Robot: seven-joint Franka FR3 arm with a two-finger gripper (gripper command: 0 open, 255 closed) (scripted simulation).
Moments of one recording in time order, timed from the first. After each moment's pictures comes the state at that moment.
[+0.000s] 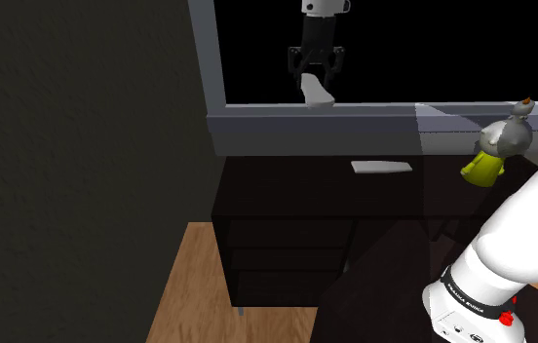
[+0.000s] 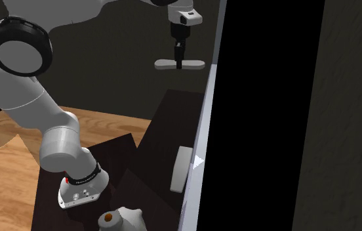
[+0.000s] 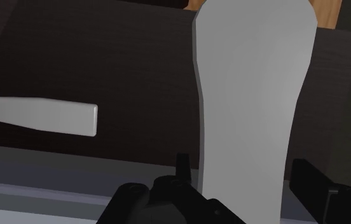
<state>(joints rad) -0.07 -0.09 0.17 -1.61 0.03 1.53 0.71</state>
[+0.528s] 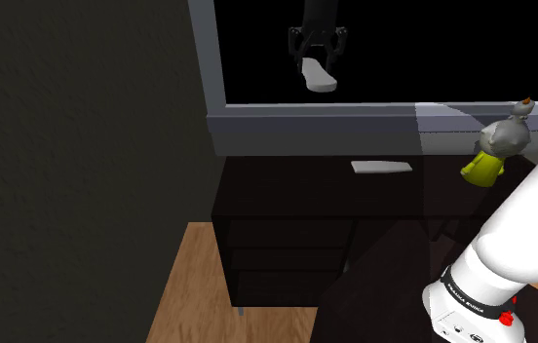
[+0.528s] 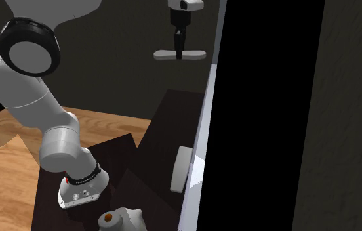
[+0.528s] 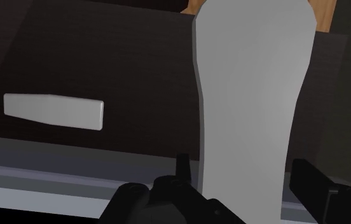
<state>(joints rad) -0.07 -0.04 0.17 -1.44 0.03 1.40 0.72</state>
